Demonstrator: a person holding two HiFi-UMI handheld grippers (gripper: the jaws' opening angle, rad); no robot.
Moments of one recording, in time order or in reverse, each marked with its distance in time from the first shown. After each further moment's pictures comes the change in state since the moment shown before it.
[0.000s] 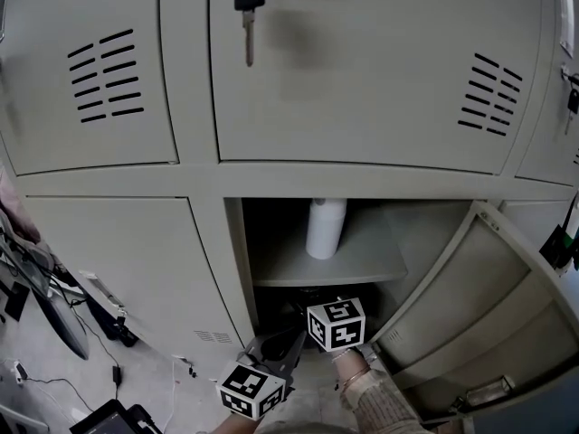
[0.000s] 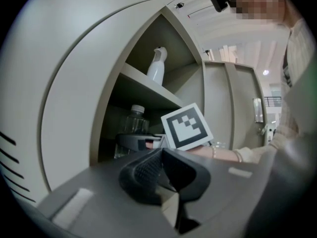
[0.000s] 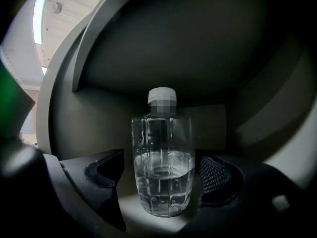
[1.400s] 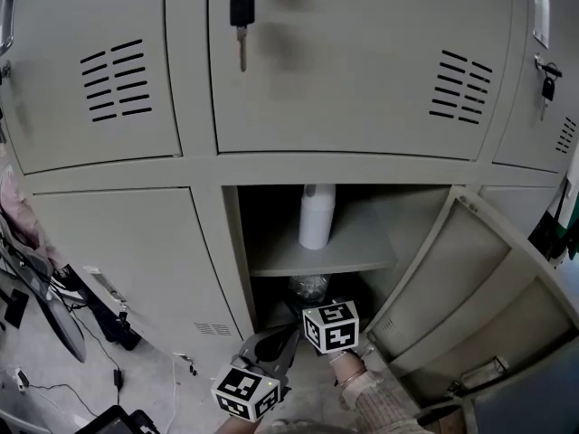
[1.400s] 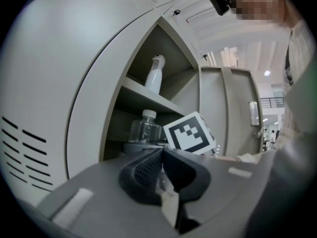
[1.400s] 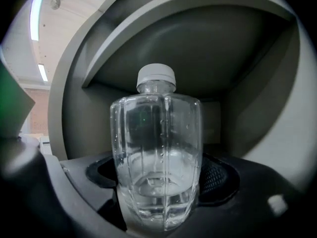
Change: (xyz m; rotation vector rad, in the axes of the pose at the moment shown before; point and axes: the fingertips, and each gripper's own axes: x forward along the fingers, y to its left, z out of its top) left arm -0.024 -0.010 0.004 -0.011 -0.031 0.028; right arm -0.023 0.009 -0.016 0.009 0.042 -0.041
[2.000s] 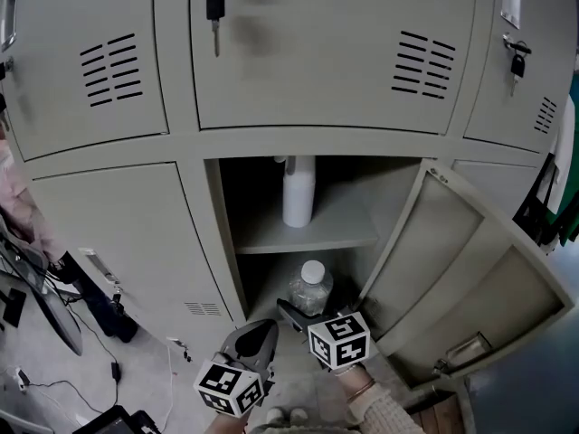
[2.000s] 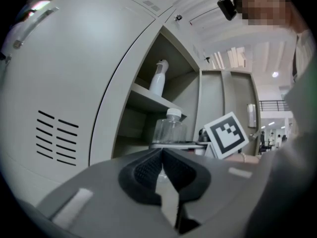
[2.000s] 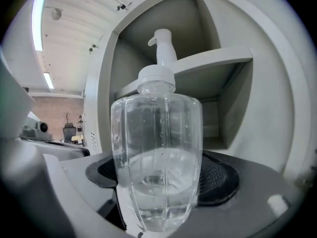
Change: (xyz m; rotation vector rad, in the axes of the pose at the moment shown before) left arm -0.035 -0.006 -0.012 -0.053 0.013 0.065; right arm -0.082 0.026 -0.015 0.039 0.004 0.076
